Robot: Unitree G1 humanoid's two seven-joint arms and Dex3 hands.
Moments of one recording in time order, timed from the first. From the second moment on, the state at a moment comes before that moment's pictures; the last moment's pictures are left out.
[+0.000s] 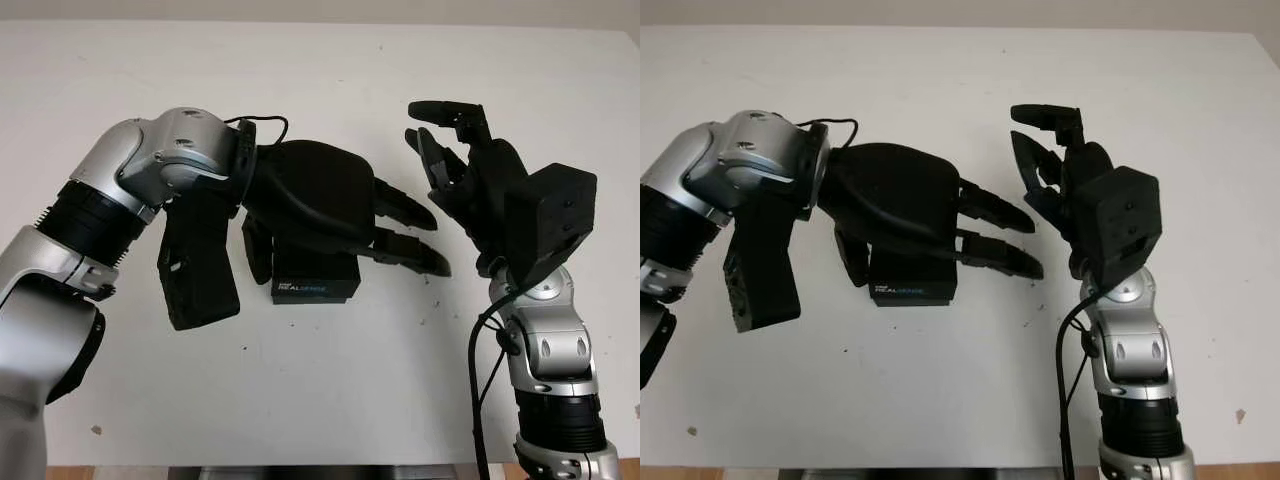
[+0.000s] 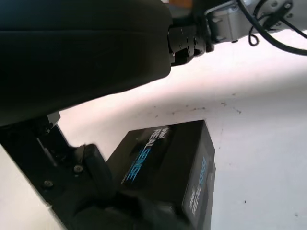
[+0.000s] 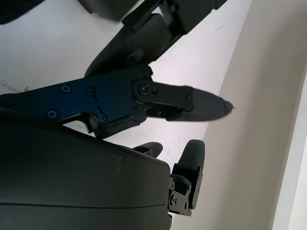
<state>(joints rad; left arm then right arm) -1.17 0.63 -0.53 0.28 0.30 -0.86 -0.95 -0.40 -0.21 -0.07 -0.20 -0.01 0.38 0.07</state>
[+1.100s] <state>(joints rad) -0.78 0.63 -0.19 -0.15 0.54 -0.11 -0.68 -0.44 -0.22 -0.09 -0.11 0.01 0.34 0.11</state>
